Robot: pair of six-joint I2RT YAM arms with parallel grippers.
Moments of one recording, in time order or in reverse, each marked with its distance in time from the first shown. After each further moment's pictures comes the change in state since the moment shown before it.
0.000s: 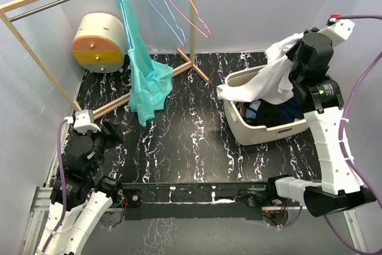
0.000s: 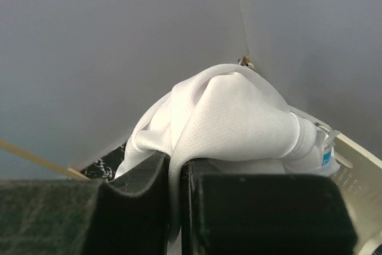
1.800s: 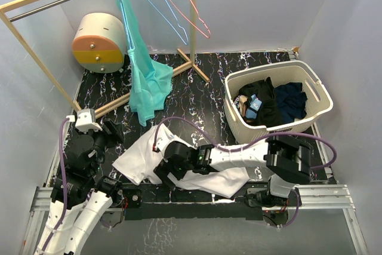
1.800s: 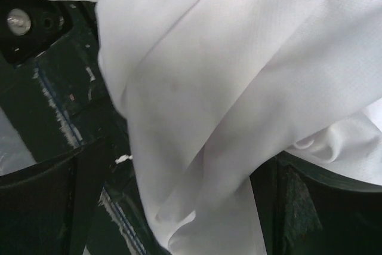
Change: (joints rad) left arm 0.000 0.019 0.001 0.002 0.017 0.005; right arm 1.128 0.463 -0.674 0.380 -0.649 -0.079
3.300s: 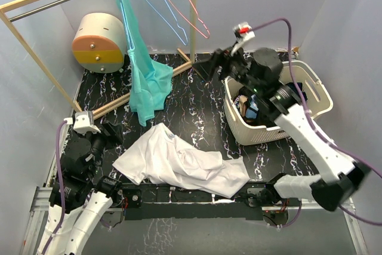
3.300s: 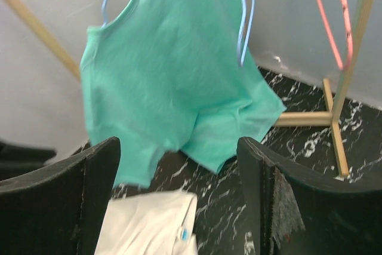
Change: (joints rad) left arm 0.000 -0.044 0.002 0.004 0.021 0.011; right arm -0.727 -0.334 0.507 0.023 -0.159 -0.012
